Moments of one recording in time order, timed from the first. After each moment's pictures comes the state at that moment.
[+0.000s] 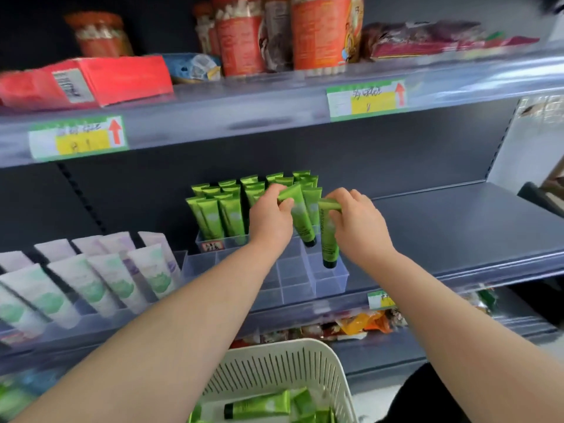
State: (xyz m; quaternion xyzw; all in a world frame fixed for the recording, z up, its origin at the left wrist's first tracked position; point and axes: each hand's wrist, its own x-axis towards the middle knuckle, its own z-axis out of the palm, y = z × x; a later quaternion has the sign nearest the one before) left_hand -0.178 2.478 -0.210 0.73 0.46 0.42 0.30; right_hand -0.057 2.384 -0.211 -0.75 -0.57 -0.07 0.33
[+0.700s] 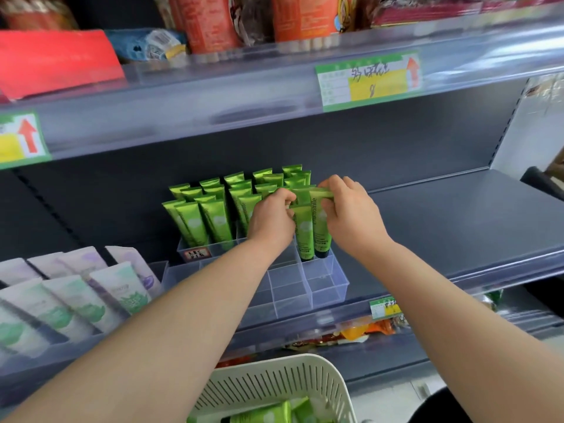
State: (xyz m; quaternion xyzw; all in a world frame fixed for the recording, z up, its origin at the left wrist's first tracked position) left_hand -0.149 2.519 -0.232 0.82 0.45 0.29 0.19; right_hand -0.035 2.423 -0.214 -0.73 -0.58 -0.07 0.36
